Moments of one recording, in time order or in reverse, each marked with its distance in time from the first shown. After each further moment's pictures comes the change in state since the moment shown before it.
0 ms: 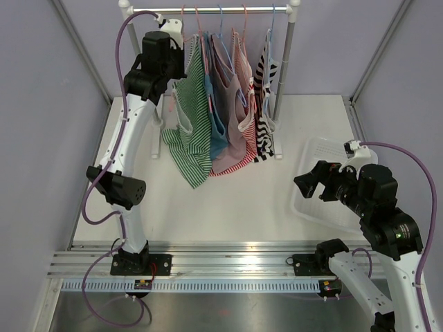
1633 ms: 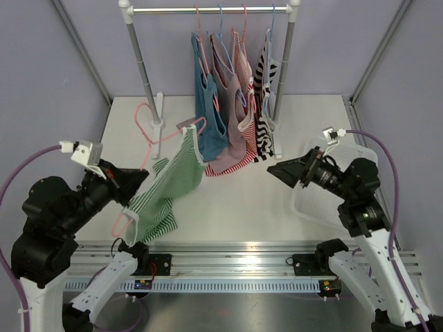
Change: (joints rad) left arm -0.007 -1.326 -0.933 -0.236 0.370 -0.276; right arm 0.001 0.024 -0.278 0.742 -0.514 0.413
